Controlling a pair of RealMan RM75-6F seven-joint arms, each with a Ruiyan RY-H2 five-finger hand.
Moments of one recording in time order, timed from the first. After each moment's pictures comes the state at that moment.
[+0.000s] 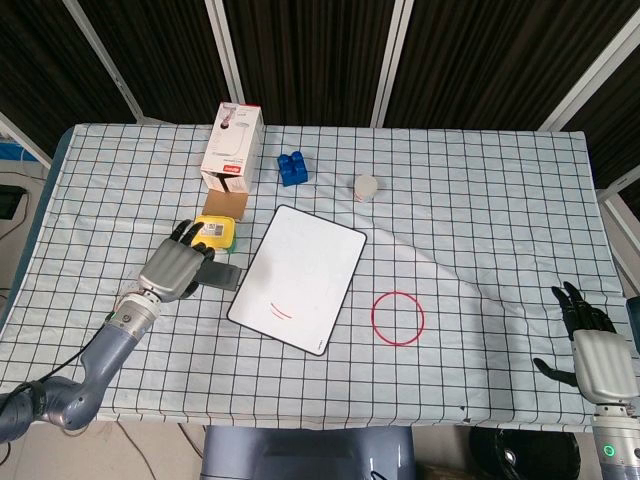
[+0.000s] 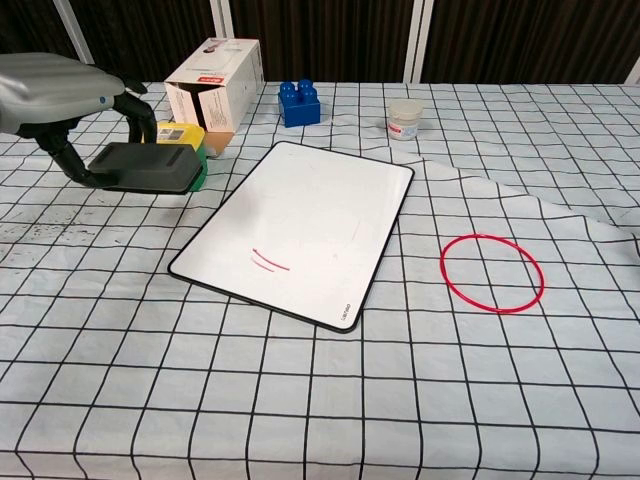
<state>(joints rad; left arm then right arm) -0.78 -1.29 -0.08 -1.64 1.10 0.97 0.55 0.06 -1.13 0.09 -1.67 -1.43 1.47 -0.09</state>
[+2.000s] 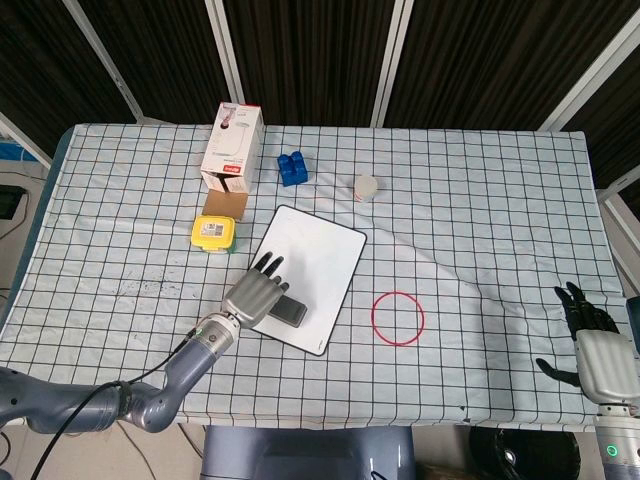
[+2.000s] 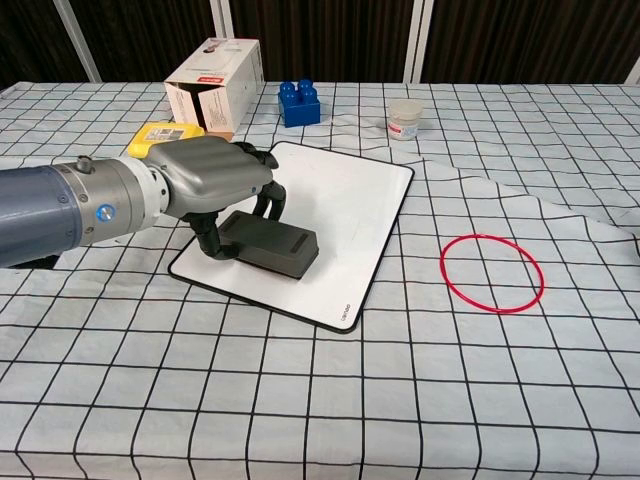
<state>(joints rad) -0.96 -1.59 -0.05 -1.58 0.88 0.91 0.85 0.06 -1.12 0.09 -1.67 -1.42 1.46 -0.07</state>
